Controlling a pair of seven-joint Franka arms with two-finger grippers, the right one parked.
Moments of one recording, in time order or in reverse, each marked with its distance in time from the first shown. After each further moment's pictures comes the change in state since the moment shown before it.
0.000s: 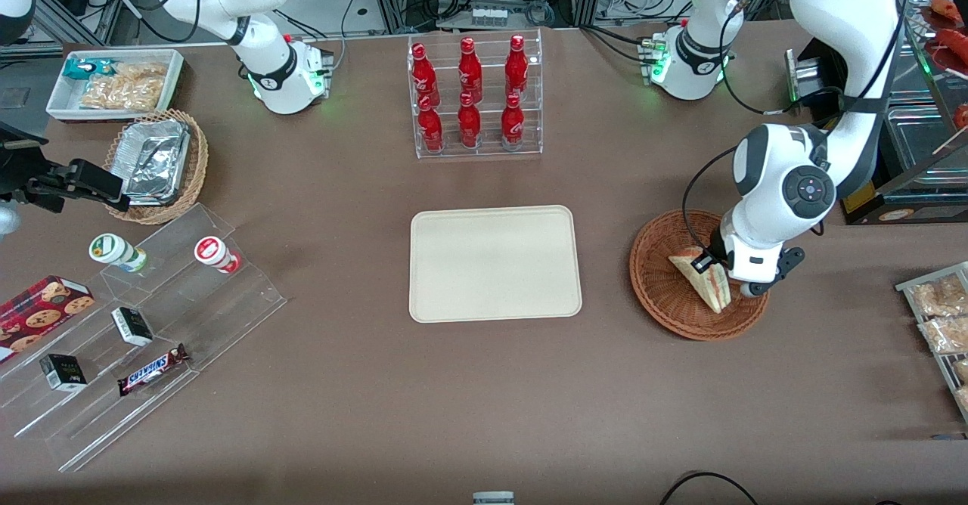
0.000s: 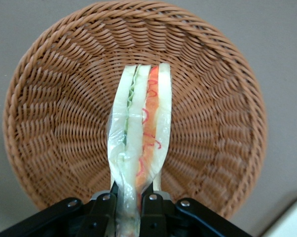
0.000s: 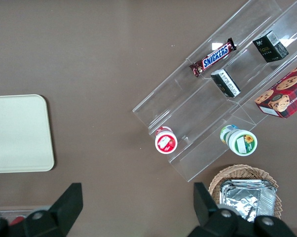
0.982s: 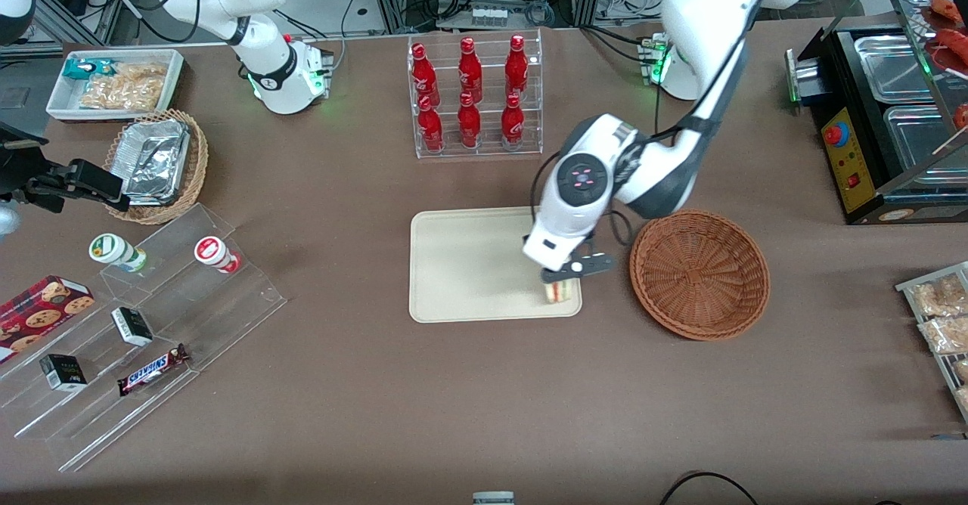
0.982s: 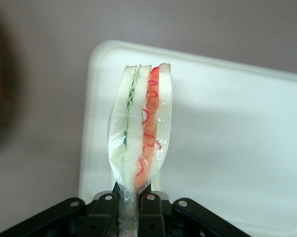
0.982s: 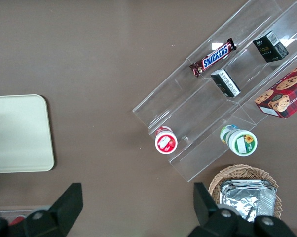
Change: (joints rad) arm -0.500 0.309 -0.026 0.465 -0.001 -0.169 -0.095
